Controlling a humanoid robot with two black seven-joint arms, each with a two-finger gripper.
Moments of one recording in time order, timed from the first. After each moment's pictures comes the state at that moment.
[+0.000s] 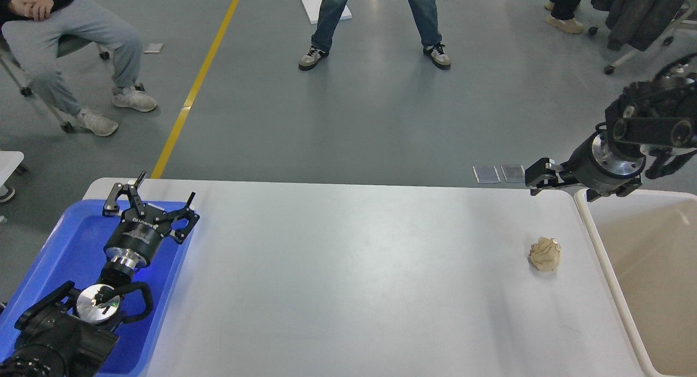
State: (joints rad) left arm -0.51 0.28 -1.02 -0.34 -0.22 -0.79 -0.19; right arm 1.85 -0.37 -1.27 1.05 -0.17 0.42 0.00
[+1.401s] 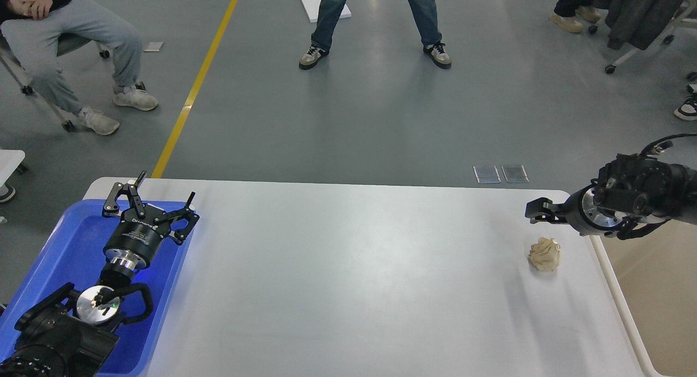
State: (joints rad) left arm -0.51 0.28 -1.02 -0.34 -0.22 -0.79 -0.19; right arm 1.46 -0.37 -1.13 0.81 -0.16 0.21 0.00
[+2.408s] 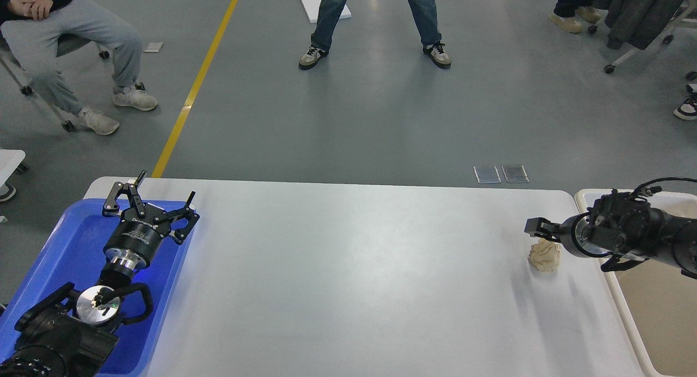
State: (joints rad) left arm -0.51 0.28 -1.02 -0.34 -0.22 -0.79 -0.19; right arm 1.21 -0.32 -1.02 0.61 -0.16 0.09 0.00
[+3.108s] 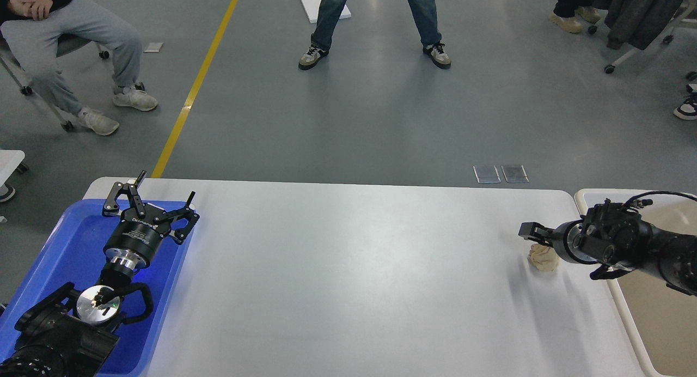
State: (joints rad) left arm -0.51 0.28 -1.02 -0.34 -0.22 -0.79 -0.19; right arm 1.12 -0.29 -0.94 0.51 -0.17 0.09 0.00
